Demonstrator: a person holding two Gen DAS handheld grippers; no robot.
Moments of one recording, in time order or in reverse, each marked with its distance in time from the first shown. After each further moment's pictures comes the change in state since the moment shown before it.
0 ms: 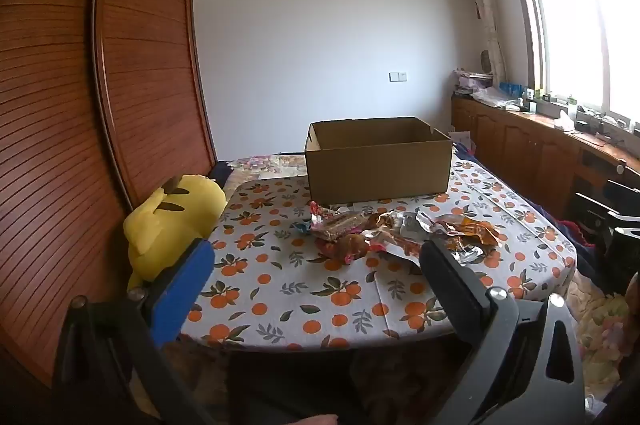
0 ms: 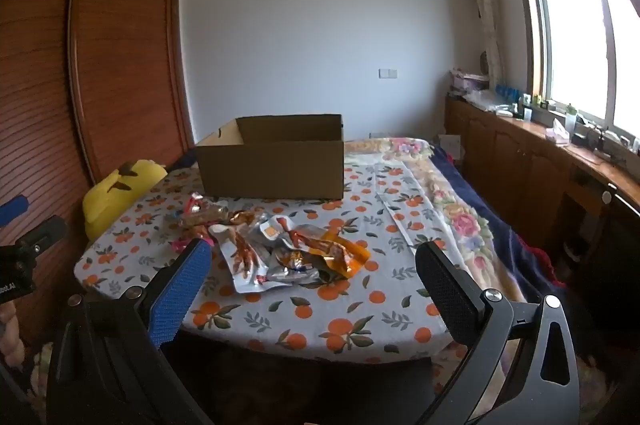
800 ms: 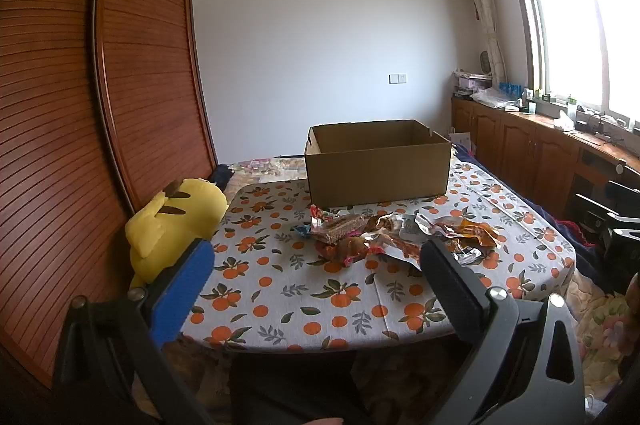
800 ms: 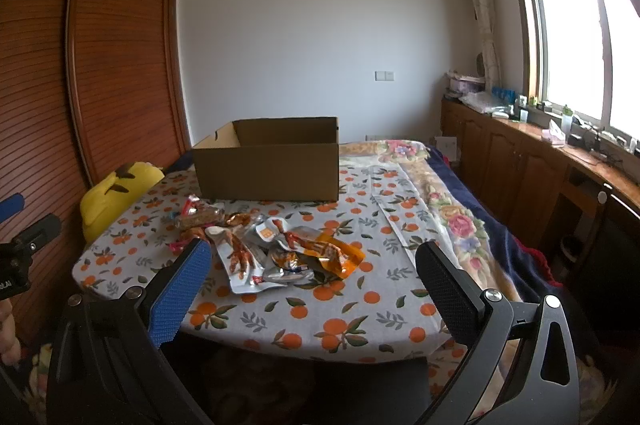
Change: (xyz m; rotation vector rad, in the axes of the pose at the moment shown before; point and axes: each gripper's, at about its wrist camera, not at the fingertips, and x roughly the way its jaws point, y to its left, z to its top) left arm -0.004 -0.001 0.007 0.011 0.002 0.003; right arm -0.004 -0.003 0.000 0.004 -0.012 -0.008
